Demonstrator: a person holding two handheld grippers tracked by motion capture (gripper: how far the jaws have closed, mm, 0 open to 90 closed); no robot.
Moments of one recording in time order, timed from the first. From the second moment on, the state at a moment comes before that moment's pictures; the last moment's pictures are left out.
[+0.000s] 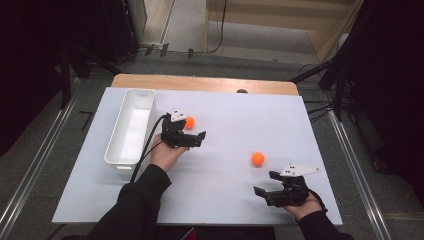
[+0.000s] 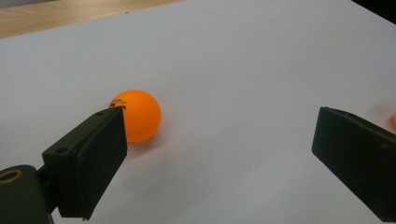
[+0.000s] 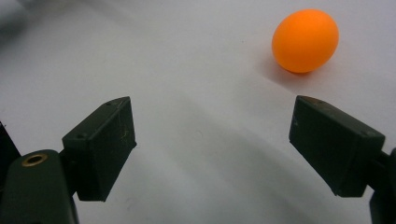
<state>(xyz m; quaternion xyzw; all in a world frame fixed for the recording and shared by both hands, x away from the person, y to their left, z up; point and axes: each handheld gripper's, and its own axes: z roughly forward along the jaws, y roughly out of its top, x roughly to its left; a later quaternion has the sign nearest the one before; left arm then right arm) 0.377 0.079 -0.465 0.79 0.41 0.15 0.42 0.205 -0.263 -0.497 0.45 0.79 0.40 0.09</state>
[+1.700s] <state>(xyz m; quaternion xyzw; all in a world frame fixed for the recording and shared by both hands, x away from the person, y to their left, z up) 0.440 0.074 -0.471 0.77 0.46 0.19 0.39 0.204 -0.260 -0.496 0.45 0.80 0.40 0.08</state>
